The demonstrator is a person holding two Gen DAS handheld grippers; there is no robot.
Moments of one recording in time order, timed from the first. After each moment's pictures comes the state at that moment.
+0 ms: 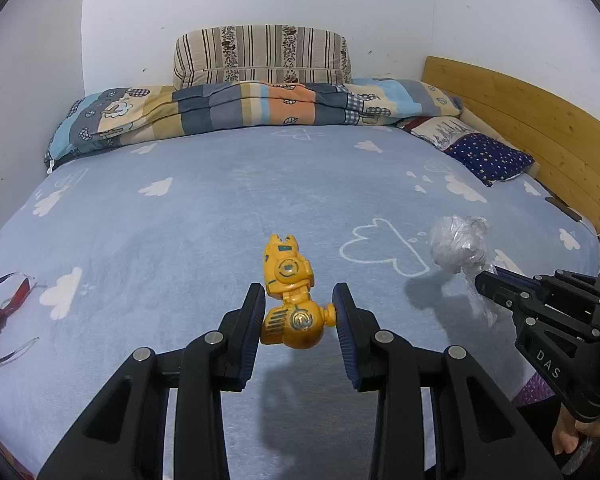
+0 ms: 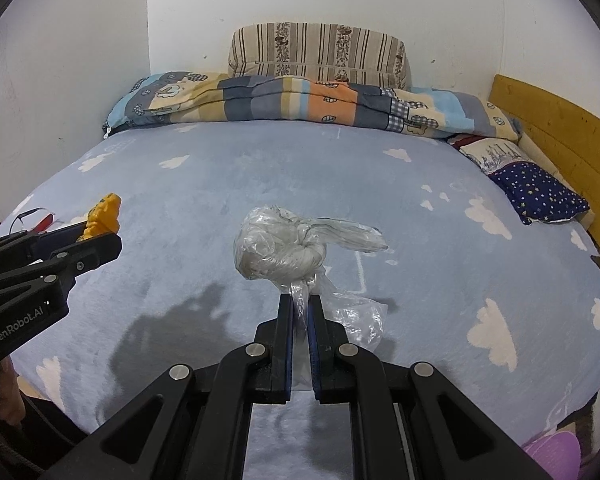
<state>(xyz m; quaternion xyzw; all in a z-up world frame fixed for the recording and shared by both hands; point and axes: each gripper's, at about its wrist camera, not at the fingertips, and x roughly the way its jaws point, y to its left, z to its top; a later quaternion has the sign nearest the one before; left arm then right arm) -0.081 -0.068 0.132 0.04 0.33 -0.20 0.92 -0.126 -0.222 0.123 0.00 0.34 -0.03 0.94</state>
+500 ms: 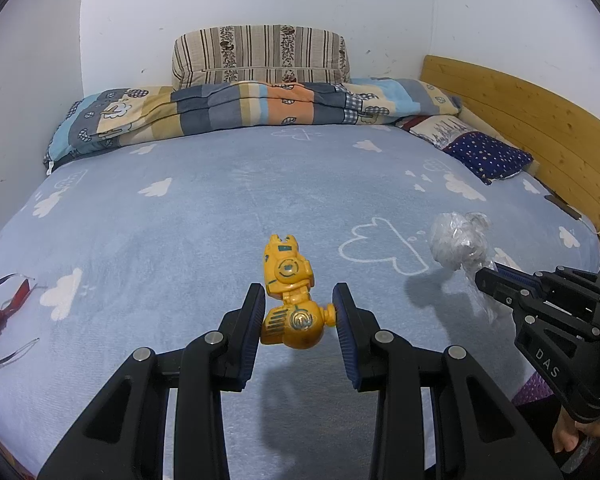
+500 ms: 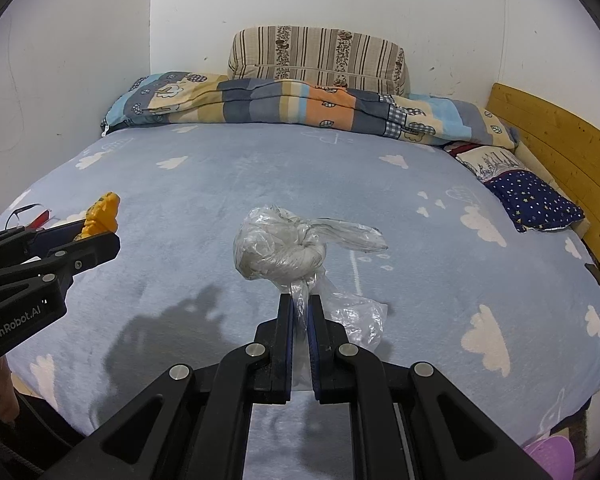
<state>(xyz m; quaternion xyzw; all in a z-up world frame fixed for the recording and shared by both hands) -0.081 -0.069 0.132 0.04 0.33 -0.20 0.92 -0.125 -0.218 0.124 -0.02 0.34 -0.03 0.94</state>
